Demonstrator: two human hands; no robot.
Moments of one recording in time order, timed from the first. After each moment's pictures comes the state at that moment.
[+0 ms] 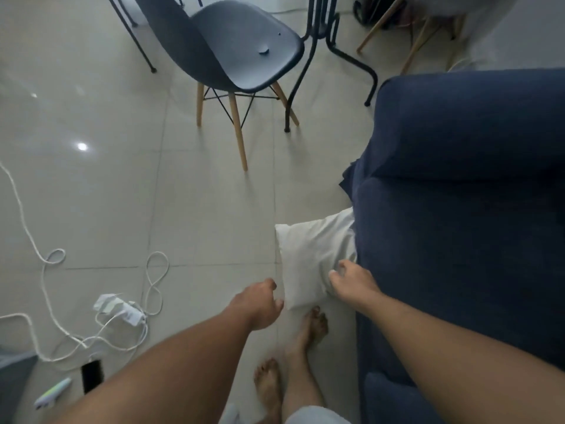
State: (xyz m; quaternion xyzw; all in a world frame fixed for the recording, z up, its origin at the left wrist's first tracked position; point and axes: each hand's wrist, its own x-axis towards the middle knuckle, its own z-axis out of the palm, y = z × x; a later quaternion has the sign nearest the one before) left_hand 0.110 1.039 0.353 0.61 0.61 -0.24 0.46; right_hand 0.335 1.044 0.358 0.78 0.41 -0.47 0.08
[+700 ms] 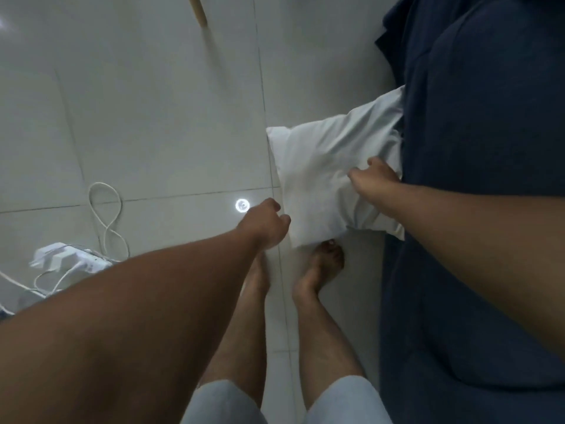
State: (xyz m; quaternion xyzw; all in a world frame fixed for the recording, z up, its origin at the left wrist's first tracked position) left_hand 0.129 1.108 0.073 0.47 0.66 -0.24 0.53; right_hand 0.358 1.140 0.060 0.84 0.24 -0.49 0.09
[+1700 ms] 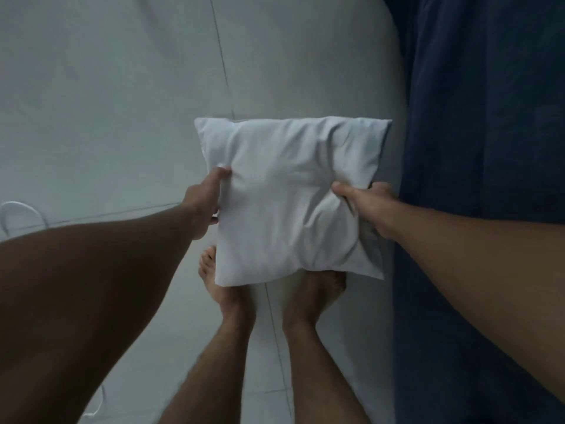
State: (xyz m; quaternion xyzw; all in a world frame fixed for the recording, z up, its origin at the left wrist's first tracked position) left_hand 0.090 1.160 -0.095 0.14 0.79 -0.01 0.60; right_hand 0.384 1.085 -0.086 0.84 0.10 -0.54 -0.02
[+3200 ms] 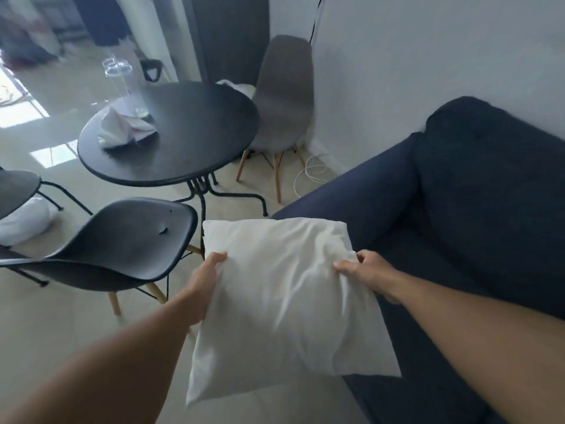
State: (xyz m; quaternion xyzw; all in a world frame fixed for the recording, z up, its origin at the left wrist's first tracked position) left_hand 0.210 1.376 0.538 0.41 0.61 0.06 0.67; right_hand 0.490 1.177 0.553 0.83 0.17 -0.44 -0.29
